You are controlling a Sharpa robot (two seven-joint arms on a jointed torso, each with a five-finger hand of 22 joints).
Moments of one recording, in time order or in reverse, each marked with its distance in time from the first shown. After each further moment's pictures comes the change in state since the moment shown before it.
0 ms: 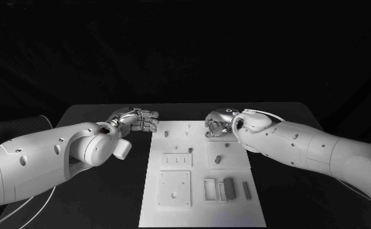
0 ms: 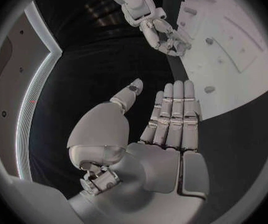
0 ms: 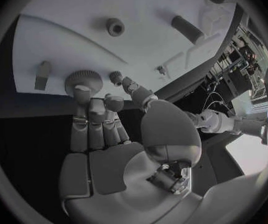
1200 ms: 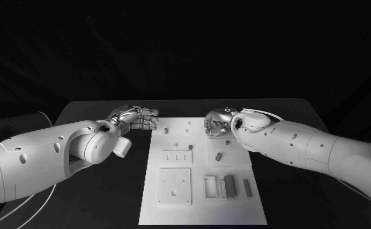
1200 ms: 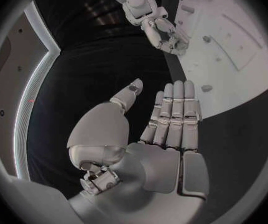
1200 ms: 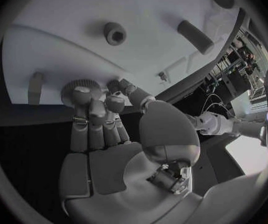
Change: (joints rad) left arm 0.001 0.004 0.005 -0.005 0.001 0.000 -0.003; left_hand 0.000 0.000 0.000 0.000 0.000 0.000 0.000 0.000 0.000 0.000 0.000 -0.004 0.002 0.000 0.000 -0.004 0.004 -0.008 0.004 -0.004 -0.004 0.000; right arm -0.006 0.000 0.005 0.005 -0.021 0.004 -0.001; right_hand 0.016 0.034 0.019 -0.003 0.000 0.073 -0.028 0.021 0.017 0.013 -0.013 0.015 -0.001 0.012 -0.009 0.025 -0.002 -0.001 -0.001 -0.006 0.035 0.000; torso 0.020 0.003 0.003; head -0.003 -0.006
